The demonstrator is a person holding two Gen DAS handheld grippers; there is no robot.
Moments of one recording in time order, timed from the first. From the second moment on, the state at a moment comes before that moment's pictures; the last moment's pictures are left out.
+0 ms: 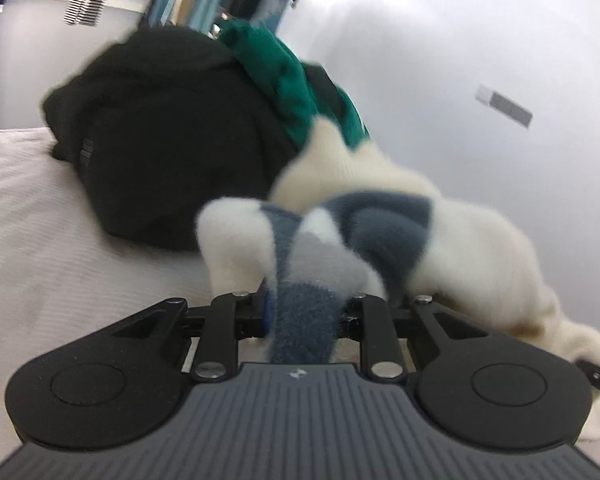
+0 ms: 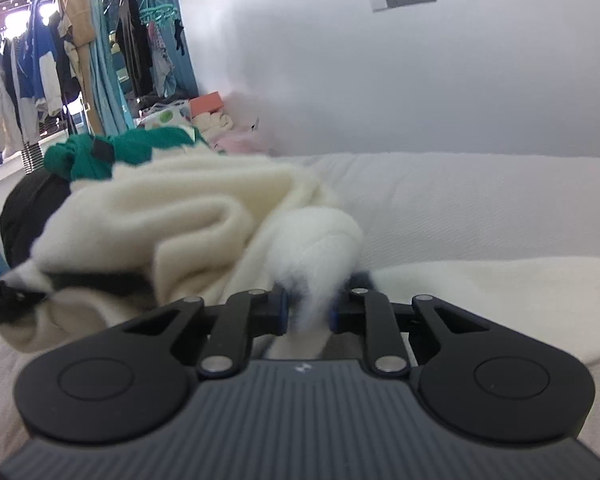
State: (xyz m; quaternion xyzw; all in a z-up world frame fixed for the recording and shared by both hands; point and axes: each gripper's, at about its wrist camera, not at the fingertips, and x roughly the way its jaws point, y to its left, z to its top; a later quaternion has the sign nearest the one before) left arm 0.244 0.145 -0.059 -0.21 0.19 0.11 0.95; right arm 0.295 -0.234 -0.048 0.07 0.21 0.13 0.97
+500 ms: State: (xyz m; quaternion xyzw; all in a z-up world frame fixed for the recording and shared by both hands) left arm 0.098 0.162 0.016 -0.23 0.11 0.11 0.96; right arm 0.197 -0.283 0.000 0.09 0.18 0.11 0.97
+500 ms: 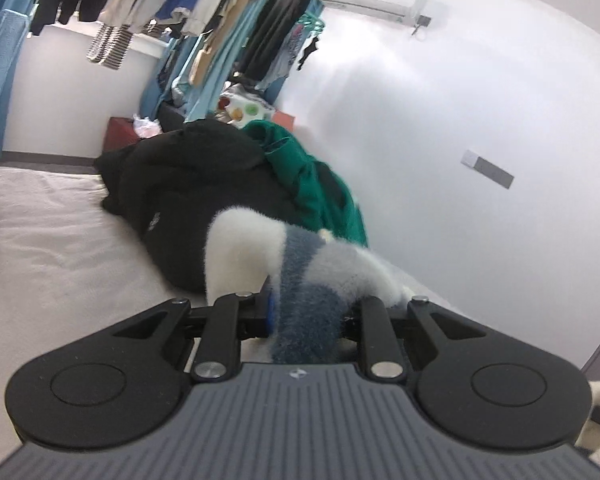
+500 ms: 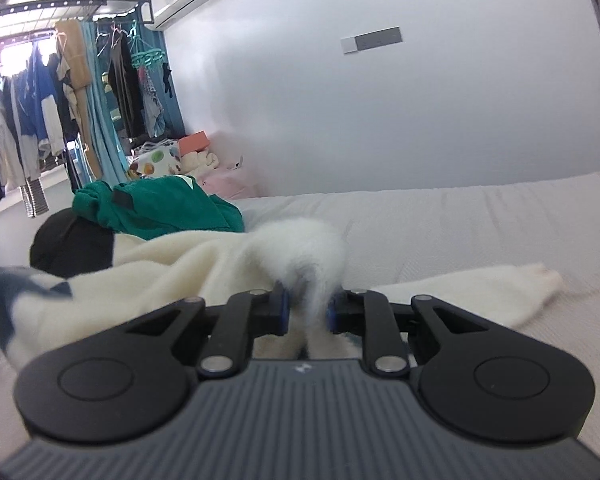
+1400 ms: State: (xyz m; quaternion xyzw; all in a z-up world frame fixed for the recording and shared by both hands) left arm 0.189 0.191 -0.086 -0.17 0.30 0.25 0.91; right arm 0.264 -0.314 -0.107 0.12 0.37 0.02 0.92
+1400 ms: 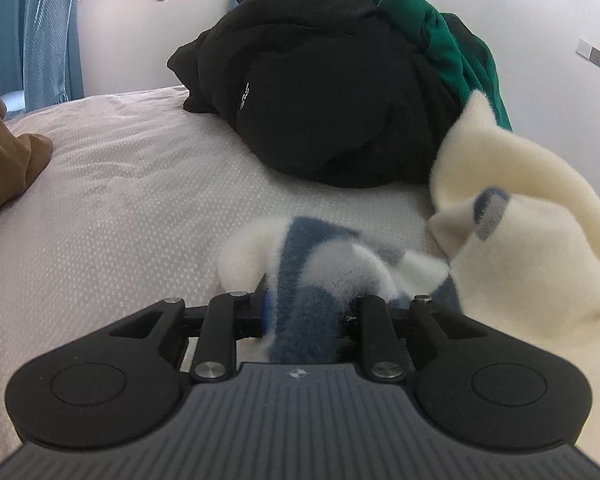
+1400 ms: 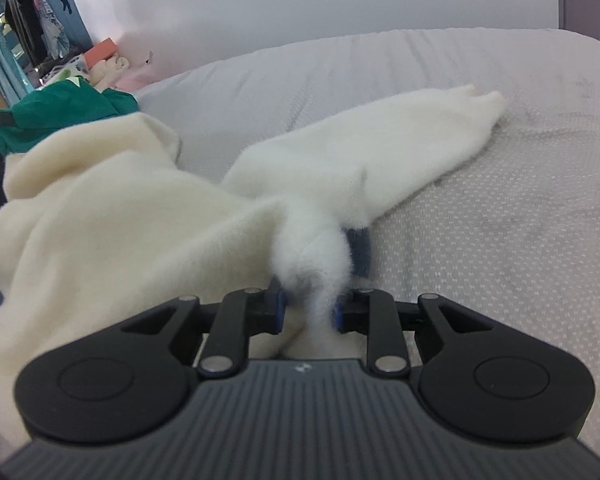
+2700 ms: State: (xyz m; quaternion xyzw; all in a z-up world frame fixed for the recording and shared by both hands) left arm 0.092 0.006 -0.084 -0.07 0.37 -0.04 0.92; right arm 0.171 -0.258 -0.117 0.04 0.44 0.08 0.89
